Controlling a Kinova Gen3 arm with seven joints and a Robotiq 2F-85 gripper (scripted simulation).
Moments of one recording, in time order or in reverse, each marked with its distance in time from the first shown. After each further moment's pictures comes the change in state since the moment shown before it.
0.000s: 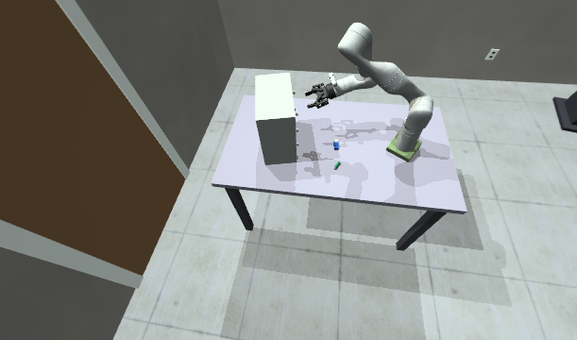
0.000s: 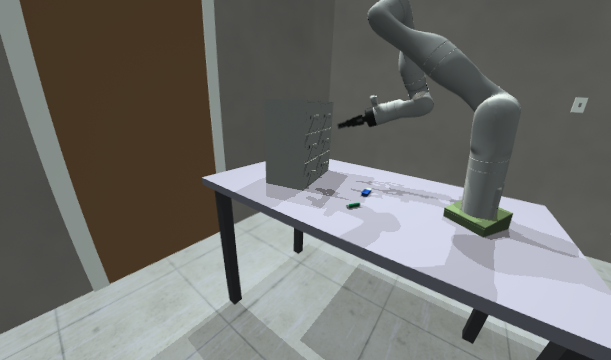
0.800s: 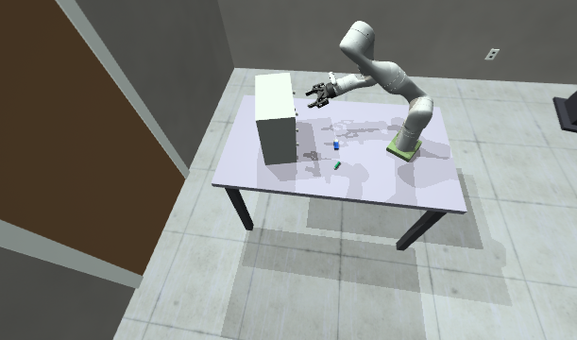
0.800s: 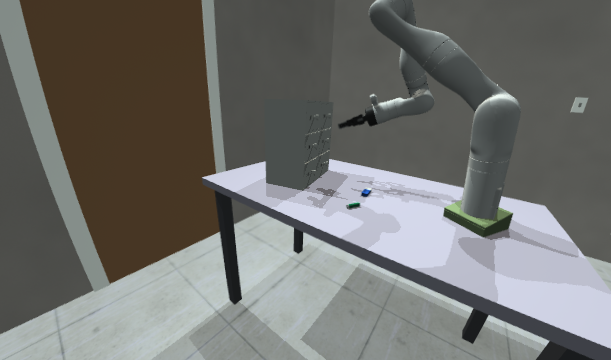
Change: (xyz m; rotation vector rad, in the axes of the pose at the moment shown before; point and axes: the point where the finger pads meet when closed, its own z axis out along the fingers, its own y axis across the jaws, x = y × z) arm -0.001 0.001 -0.002 -0.001 -0.031 0.003
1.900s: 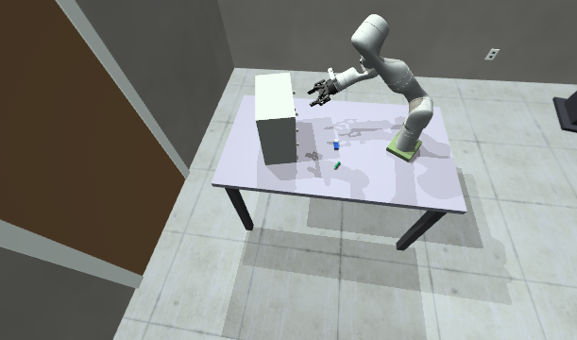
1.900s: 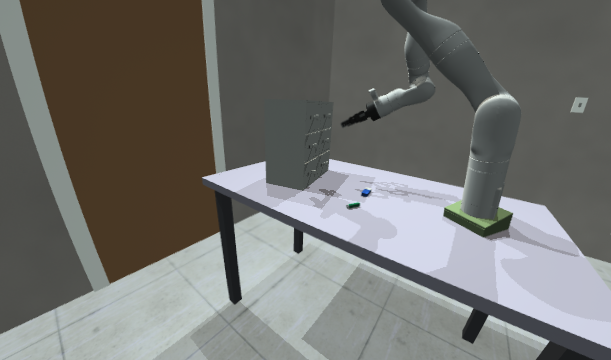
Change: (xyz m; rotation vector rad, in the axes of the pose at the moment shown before) arm 0.001 0.002 -0.012 -0.006 -0.134 0.007
